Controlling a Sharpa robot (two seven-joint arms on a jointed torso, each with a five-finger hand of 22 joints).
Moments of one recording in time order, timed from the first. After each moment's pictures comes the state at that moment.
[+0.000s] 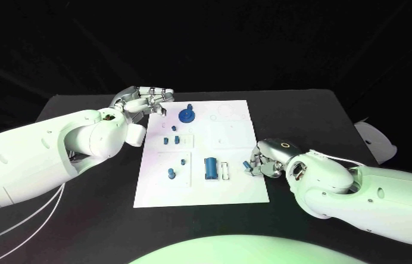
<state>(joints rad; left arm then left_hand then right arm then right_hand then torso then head) 1.17 -0.89 -0.01 1.55 -0.04 -0.32 0.19 1.45 -0.16 0.37 0.13 0.23 1.04 0.18 0.11 0.08 1.15 0.10 0.20 0.19 1.19 0.02 0.99 0.45 0.16 1.06 0.11 0.80 0.91 0.98 -1.01 -0.12 1.85 -1.71 -0.34 -0.56 1.45 0.00 -0.28 0.25 0.43 1.12 0.05 0.24 0.48 1.39 0.02 1.18 1.07 1.46 -0.08 1.52 1.31 0.04 1.47 0.04 1.43 1.31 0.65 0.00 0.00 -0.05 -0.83</state>
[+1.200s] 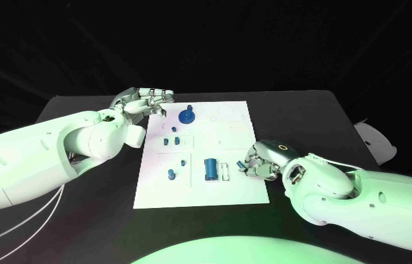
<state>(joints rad) 1.17 -0.89 -0.01 1.55 -0.04 -0.32 0.19 1.45 -0.16 0.37 0.13 0.23 1.04 0.18 0.11 0.08 1.15 0.10 0.20 0.19 1.19 0.02 0.99 0.45 0.16 1.06 0.11 0.80 0.91 0.99 -1.01 -0.13 1.91 -1.66 -0.42 -0.58 1.47 -0.01 -0.18 0.28 0.52 1.14 0.04 0.23 0.48 1.39 0.02 1.18 1.07 1.46 -0.08 1.53 1.31 0.03 1.47 0.02 1.50 1.31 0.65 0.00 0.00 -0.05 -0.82</state>
